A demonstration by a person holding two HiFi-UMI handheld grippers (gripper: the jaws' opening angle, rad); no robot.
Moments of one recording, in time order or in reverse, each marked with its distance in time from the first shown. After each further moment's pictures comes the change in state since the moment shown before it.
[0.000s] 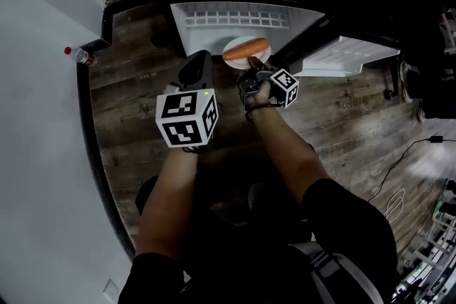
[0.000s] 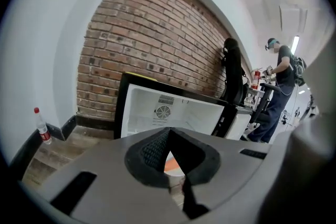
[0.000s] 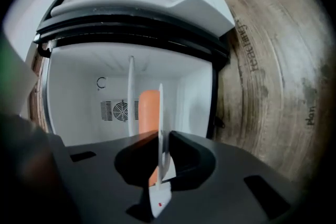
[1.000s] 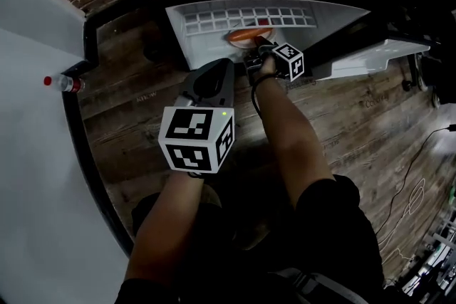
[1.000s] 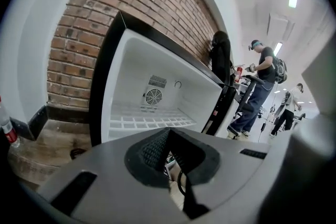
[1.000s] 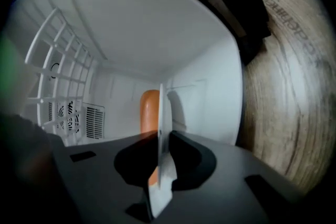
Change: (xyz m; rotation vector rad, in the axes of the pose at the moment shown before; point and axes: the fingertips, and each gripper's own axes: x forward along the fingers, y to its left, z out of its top) left arm 0.078 0.028 -0.055 0.030 0.090 -0.236; right arm 0.157 -0.058 0.063 -0.104 -0.165 -0.096
